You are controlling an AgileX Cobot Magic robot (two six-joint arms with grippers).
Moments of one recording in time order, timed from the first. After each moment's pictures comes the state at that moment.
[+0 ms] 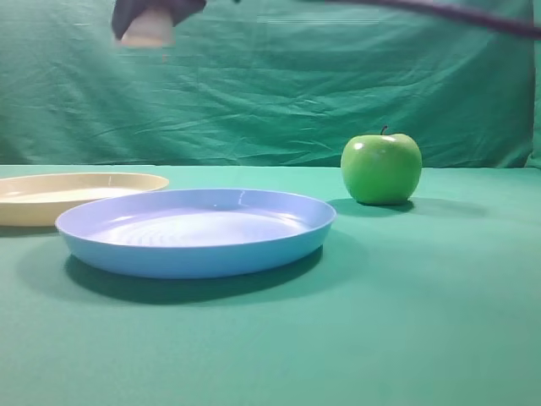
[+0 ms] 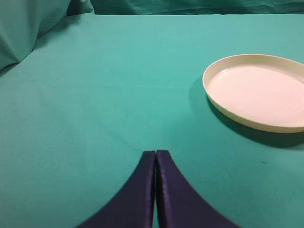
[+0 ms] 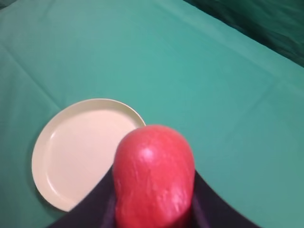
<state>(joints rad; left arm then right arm) -0.01 -0.02 0.01 0.33 0.38 -0.33 0.59 1.79 -1.70 0.24 0.75 -0.29</state>
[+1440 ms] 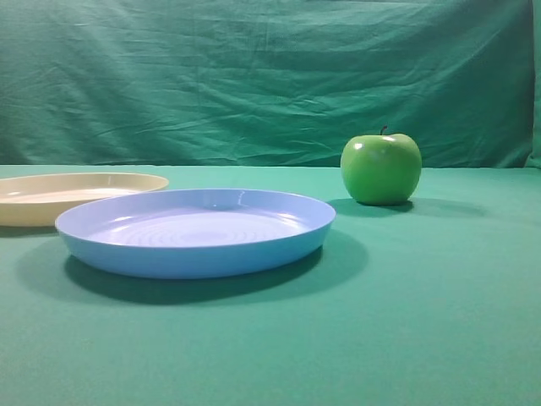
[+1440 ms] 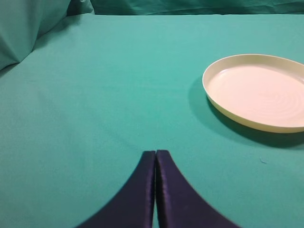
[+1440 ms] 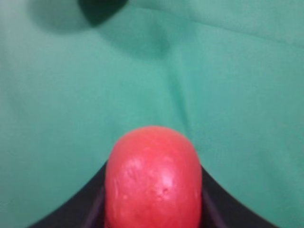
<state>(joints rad) -0.01 -0.02 0.01 0.33 0.38 -0.33 0.29 1.32 -0.45 0.16 0.14 -0.25</state>
